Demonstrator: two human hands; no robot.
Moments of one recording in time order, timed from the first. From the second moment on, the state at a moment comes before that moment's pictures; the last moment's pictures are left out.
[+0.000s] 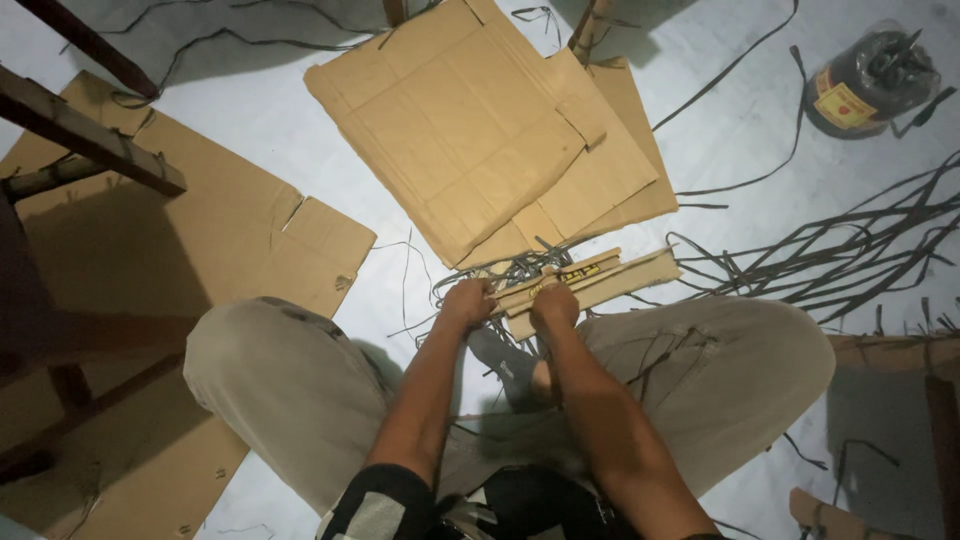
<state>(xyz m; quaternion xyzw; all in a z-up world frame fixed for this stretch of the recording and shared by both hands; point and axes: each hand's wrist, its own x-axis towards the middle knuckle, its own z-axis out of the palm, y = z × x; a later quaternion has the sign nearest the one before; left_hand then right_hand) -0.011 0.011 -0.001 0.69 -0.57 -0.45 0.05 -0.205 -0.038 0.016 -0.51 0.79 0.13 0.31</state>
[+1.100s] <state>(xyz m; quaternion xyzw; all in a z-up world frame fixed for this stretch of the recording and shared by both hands) 0.128 0.051 0.059 0.55 -0.15 -0.52 0.63 -0.035 0.022 0.047 -0.46 0.44 -0.30 0.71</state>
